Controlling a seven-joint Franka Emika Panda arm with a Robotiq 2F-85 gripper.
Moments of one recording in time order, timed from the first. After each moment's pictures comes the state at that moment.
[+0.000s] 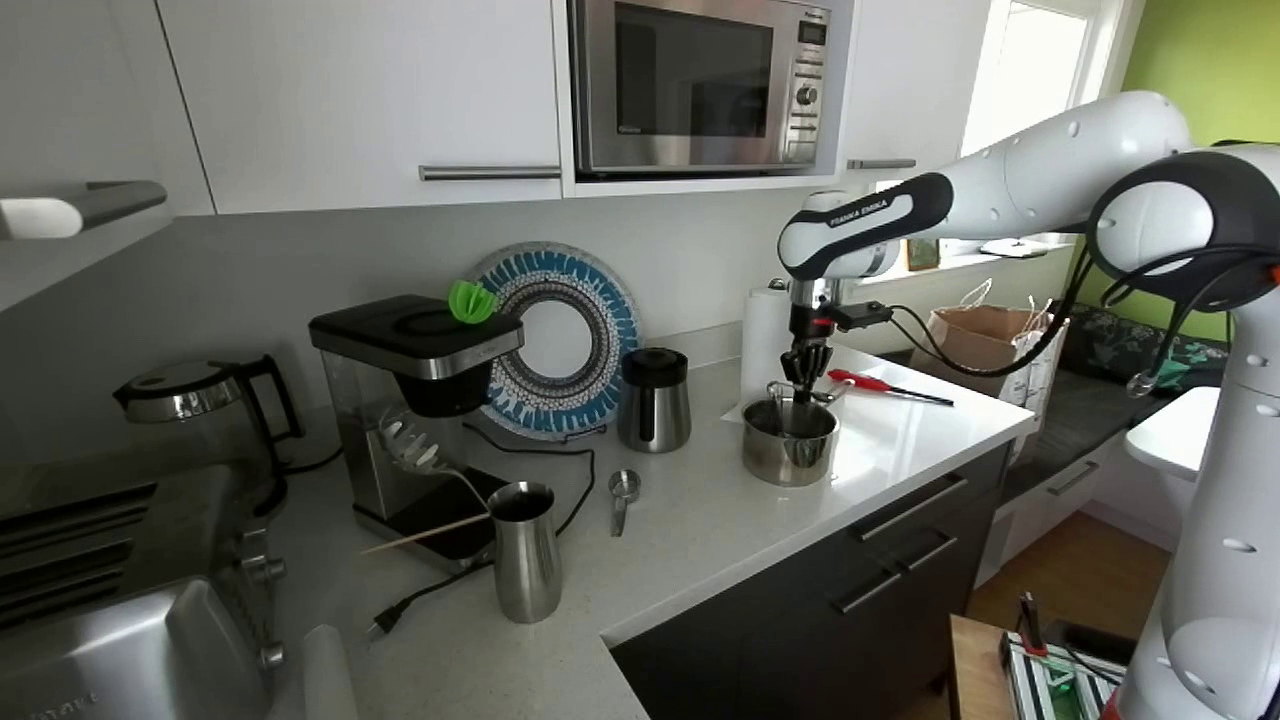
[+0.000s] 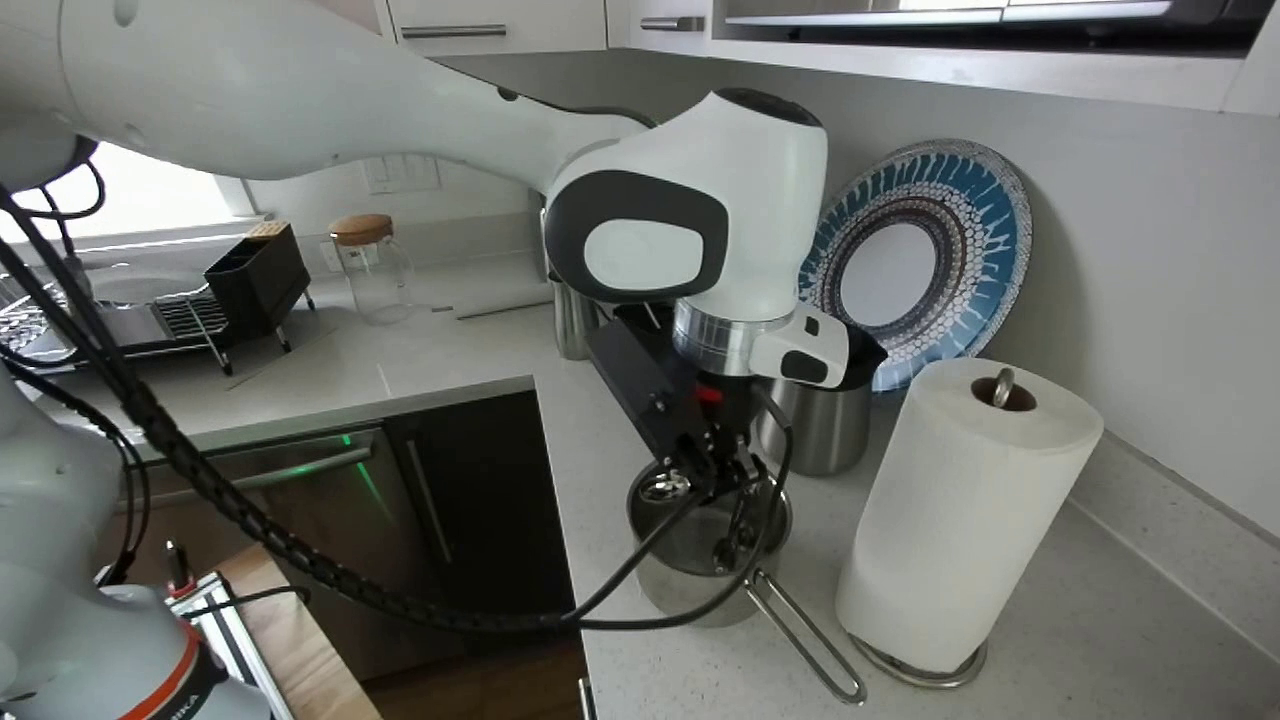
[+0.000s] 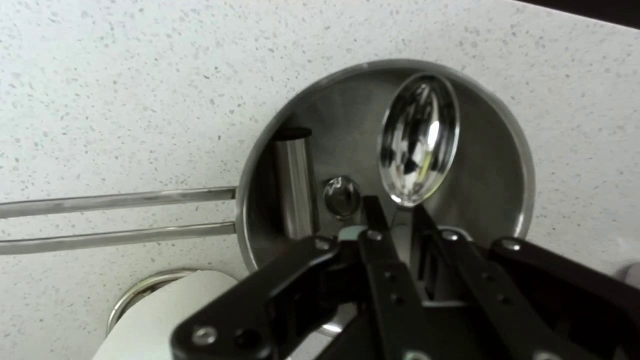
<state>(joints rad) -0.40 0.08 -0.33 -1.90 0.10 1.92 -0.37</state>
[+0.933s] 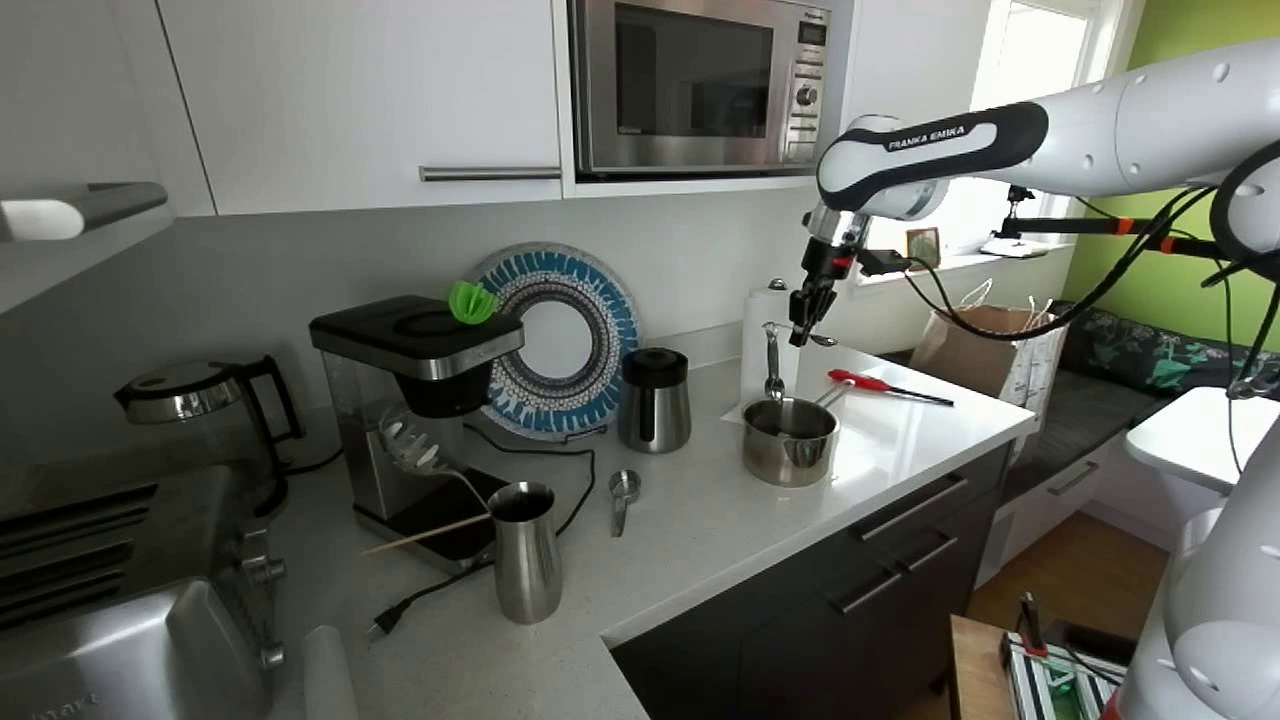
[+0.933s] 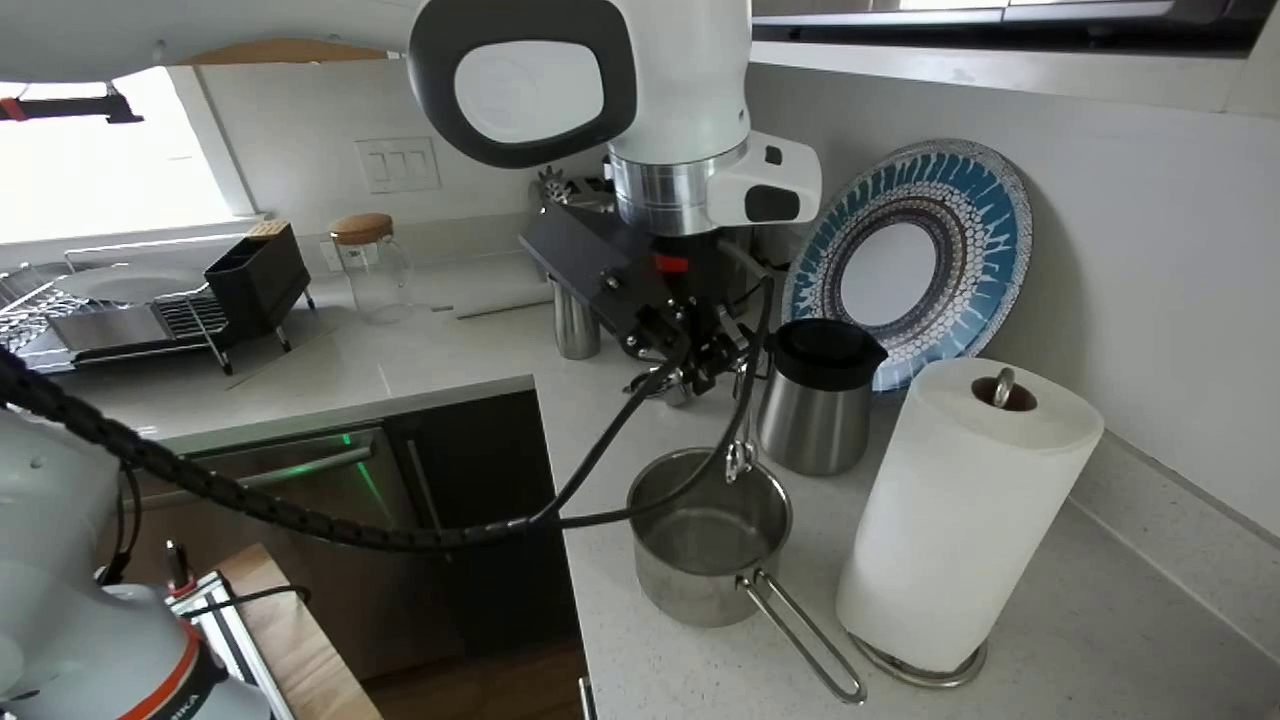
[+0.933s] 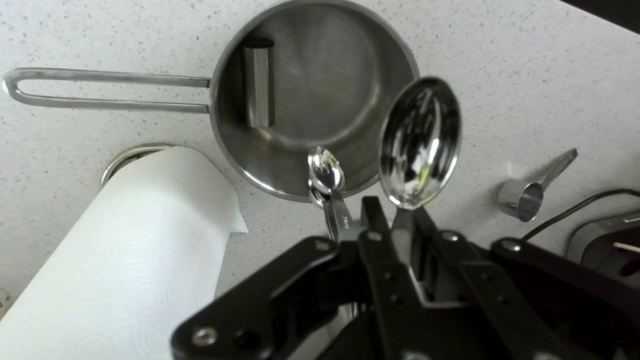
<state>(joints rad) -0.37 -0.13 -0.33 -1.90 0.15 1.92 -0.47</state>
